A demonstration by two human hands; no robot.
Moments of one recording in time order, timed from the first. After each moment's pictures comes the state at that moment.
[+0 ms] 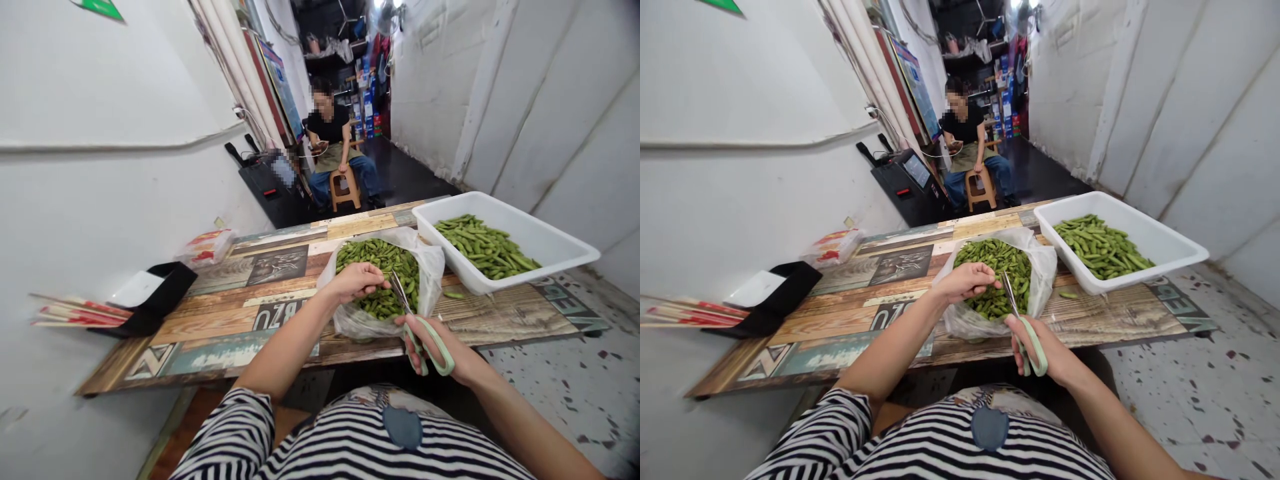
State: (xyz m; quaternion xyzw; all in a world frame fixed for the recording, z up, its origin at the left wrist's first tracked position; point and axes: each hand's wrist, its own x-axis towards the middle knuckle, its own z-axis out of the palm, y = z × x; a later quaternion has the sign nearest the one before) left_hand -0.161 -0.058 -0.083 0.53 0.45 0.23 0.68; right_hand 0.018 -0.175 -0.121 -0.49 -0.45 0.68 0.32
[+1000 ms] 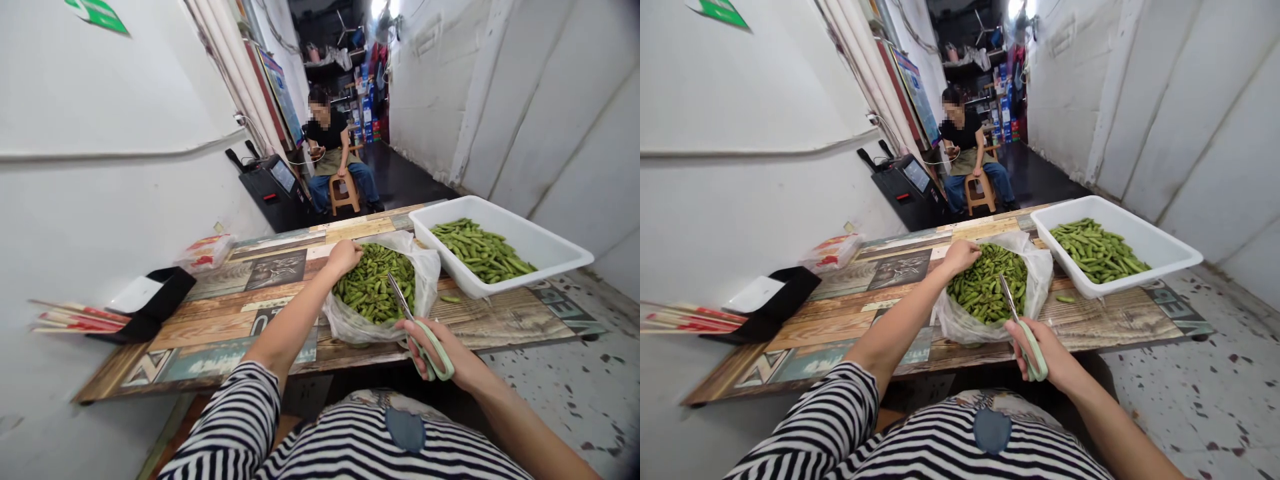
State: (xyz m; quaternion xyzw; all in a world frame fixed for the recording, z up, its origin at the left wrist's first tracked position) left_hand -0.167 0.022 -0.089 0.74 0.63 0.18 0.15; right_hand 0.023 -0.177 -0.110 -0.51 -0.43 0.67 0.33
